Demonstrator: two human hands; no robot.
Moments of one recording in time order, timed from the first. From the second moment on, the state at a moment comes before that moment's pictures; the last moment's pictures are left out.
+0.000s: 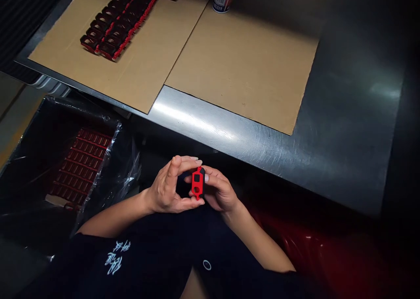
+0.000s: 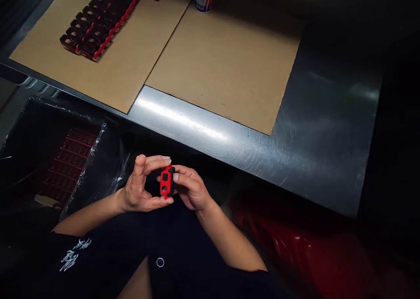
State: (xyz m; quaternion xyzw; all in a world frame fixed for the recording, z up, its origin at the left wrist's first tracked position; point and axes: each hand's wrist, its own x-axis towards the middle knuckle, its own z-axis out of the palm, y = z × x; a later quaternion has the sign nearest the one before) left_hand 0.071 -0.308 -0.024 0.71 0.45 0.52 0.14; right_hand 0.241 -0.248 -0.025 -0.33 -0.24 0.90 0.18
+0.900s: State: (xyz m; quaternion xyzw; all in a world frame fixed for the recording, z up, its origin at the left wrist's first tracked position) left_hand 0.065 -0.321 -0.036 0.52 0.49 0.57 0.40; right_hand 0.244 -0.243 -0.003 -0.39 -0.43 0.77 0.28
